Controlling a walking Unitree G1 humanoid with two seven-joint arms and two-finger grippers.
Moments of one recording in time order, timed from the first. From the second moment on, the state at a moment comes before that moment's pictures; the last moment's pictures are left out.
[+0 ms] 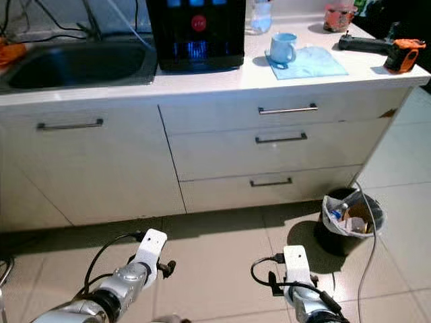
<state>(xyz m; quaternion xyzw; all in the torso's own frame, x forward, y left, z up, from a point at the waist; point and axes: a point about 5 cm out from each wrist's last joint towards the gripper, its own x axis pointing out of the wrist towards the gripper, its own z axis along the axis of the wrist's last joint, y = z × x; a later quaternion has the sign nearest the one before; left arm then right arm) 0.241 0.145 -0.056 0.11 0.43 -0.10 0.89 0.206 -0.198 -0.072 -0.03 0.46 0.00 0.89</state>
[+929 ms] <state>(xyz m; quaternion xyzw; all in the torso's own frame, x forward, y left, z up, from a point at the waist) 0.238 0.139 -0.057 0.11 0.44 -0.11 0.89 0.201 -0.202 -0.074 -0.03 0.46 0.00 0.89</state>
